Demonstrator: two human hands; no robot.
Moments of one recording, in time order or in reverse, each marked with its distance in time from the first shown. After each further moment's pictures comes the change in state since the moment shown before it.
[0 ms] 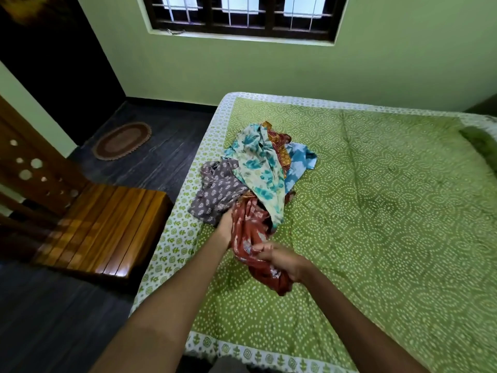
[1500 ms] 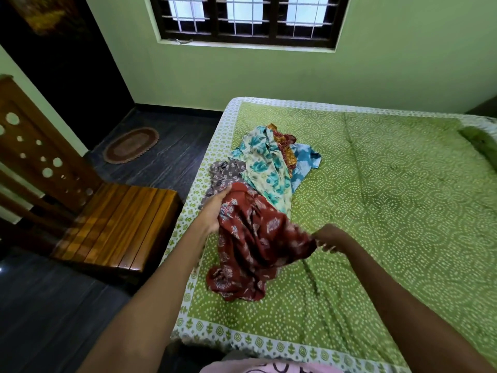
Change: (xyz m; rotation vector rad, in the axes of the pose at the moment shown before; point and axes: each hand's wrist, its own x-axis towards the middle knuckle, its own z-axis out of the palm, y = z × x) left_hand -0.047 0.034 -0.055 0.198 -0.001 0.206; right_hand -0.012 0.018 -0.083 -0.544 0.521 0.326
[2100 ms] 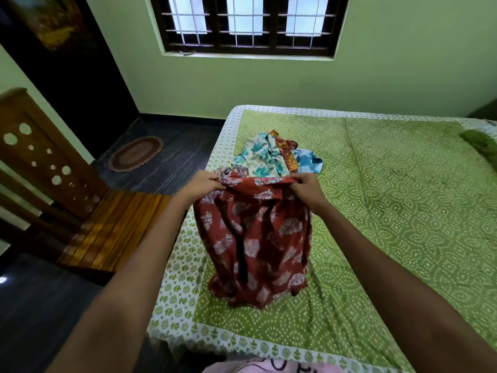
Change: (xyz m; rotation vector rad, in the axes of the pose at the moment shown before) left_hand -0.028 0.078 -0.017 0.876 0.078 0.351; right_hand -0.031 -0.114 -0.020 0.511 0.283 -0.620
